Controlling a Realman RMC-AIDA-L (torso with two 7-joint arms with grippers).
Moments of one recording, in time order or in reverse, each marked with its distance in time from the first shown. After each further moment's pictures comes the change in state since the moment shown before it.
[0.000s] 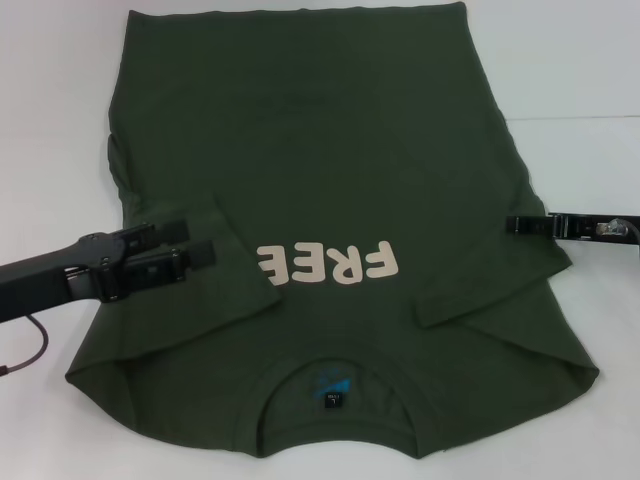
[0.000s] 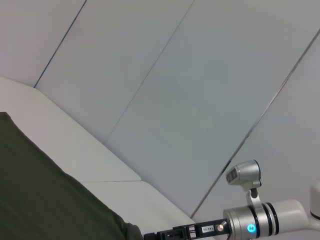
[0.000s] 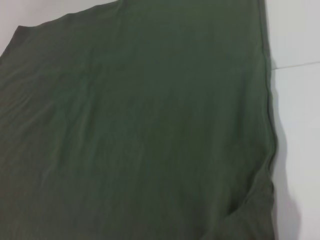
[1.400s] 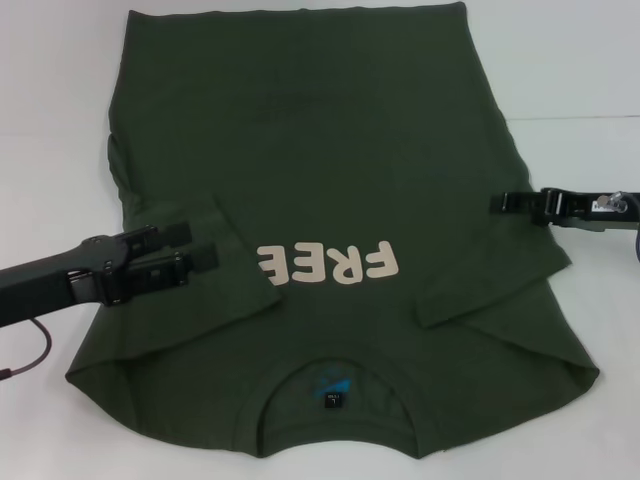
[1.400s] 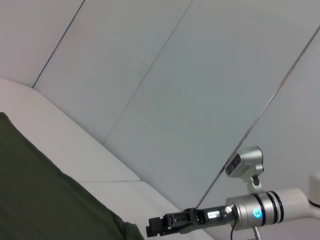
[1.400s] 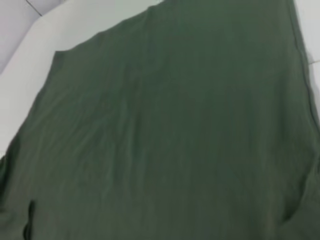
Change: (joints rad) left arm 0.002 -0.003 0.000 -0.009 0.000 -0.001 0.014; right arm 0.024 -0.039 0.016 0.000 0.056 -0.151 0.135
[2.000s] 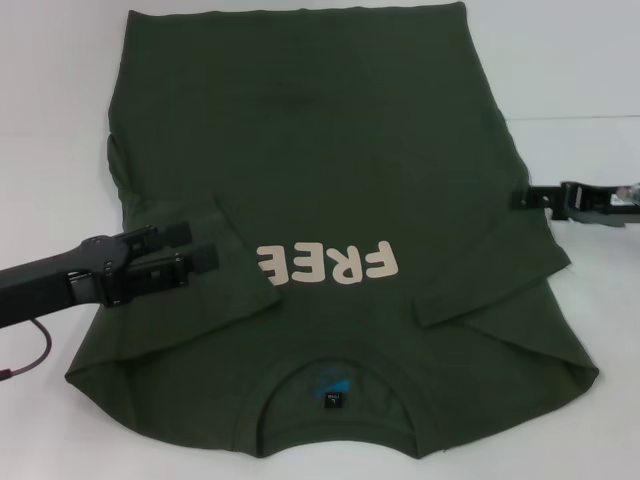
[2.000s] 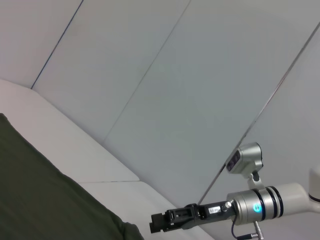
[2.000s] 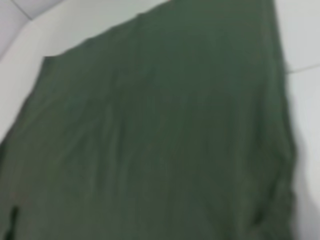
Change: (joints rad) left arm 0.000 0.001 0.000 -0.003 0.000 0.001 0.008; right arm 0.003 -0.035 -0.006 0.000 -0.036 -0.004 0.051
